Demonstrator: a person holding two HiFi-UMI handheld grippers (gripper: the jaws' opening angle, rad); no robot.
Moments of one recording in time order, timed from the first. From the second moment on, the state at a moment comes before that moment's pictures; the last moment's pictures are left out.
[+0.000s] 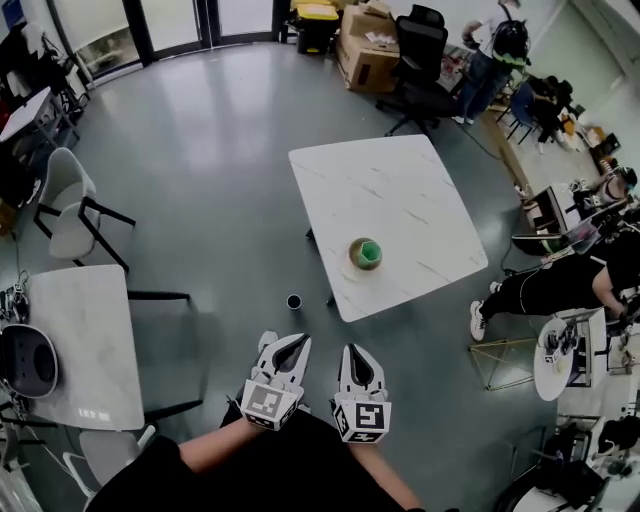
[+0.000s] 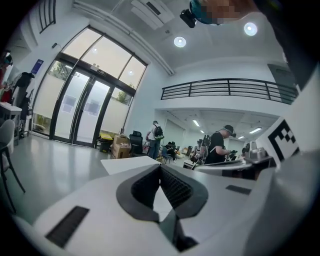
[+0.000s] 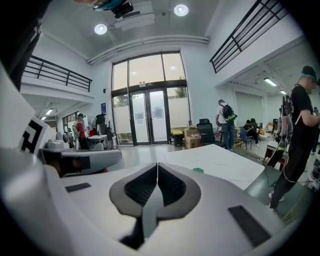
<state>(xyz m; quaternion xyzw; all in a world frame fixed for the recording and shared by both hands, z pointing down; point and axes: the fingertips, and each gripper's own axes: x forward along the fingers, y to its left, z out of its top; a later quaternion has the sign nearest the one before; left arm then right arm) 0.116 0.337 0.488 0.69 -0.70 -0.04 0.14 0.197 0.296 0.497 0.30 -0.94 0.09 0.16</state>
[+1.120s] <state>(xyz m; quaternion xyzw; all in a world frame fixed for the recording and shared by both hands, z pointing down) -0.008 0.159 0.518 0.74 -0.65 0.00 0.17 0.128 0.101 0.571 0.41 -0.87 0.17 0.21</state>
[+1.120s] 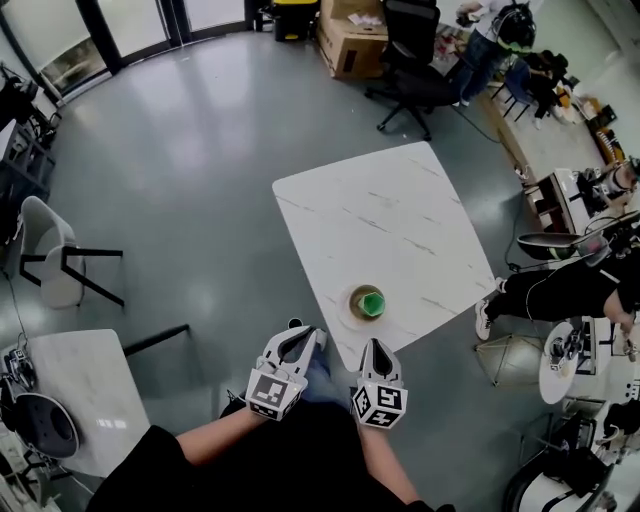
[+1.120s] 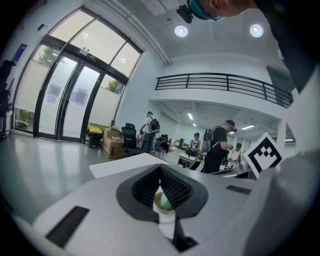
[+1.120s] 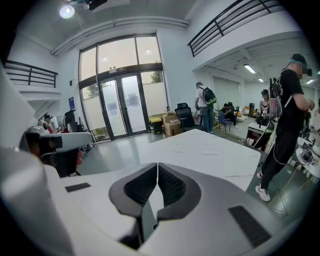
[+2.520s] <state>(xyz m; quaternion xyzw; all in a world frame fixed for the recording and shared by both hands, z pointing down) 0.015 -0.027 0.624 0.82 -0.49 0.13 0.26 0.142 -0.029 0.739 0.42 -0.77 0.32 0.36</state>
